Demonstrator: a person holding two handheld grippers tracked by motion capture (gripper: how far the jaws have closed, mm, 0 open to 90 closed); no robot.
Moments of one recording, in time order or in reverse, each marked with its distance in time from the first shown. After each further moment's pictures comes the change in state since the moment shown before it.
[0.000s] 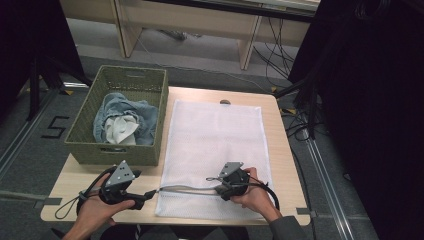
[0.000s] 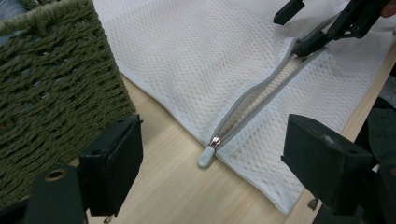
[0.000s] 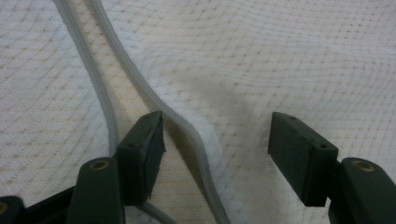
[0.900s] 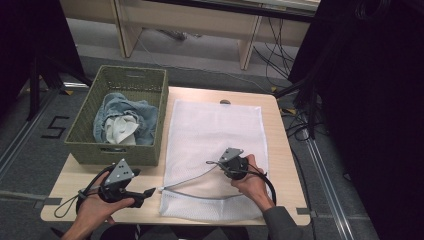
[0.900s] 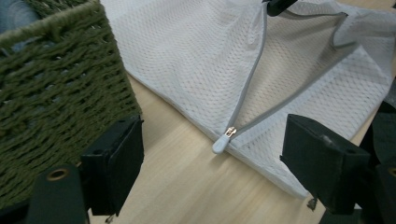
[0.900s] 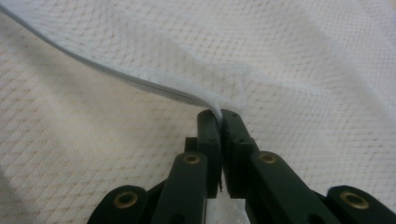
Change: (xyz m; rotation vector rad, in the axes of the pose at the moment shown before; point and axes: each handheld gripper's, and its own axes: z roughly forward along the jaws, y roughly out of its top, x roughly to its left) left arm 0.005 0.004 -0.002 -0.024 0.013 -0.037; right arm -0.027 0.027 -0.005 -0.049 -0.130 0.040
